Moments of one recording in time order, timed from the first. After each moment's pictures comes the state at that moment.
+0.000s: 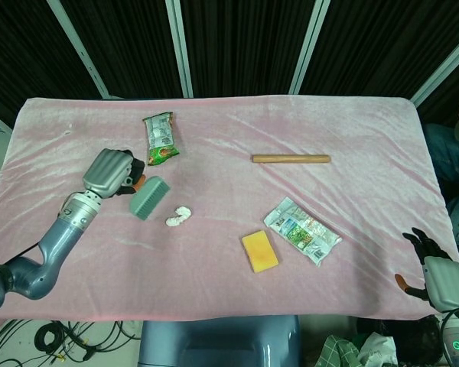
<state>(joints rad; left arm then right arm) -0.81 -1.23 -0.20 -1.49 1.19 0.92 0.11 0.10 -1.02 0.04 -1.74 -1.35 1.28 0.03</state>
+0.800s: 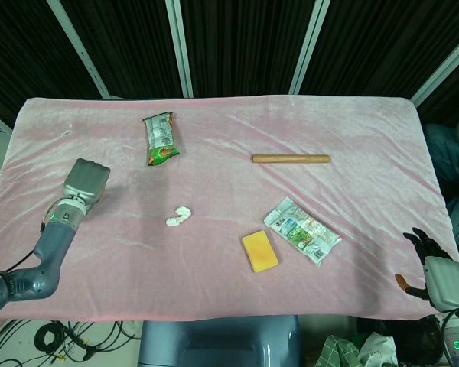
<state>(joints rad) -0.92 -1.23 -0.05 -1.53 0.66 0.91 0.84 0.10 -1.02 0.04 -1.74 -1.34 1.28 0.04</state>
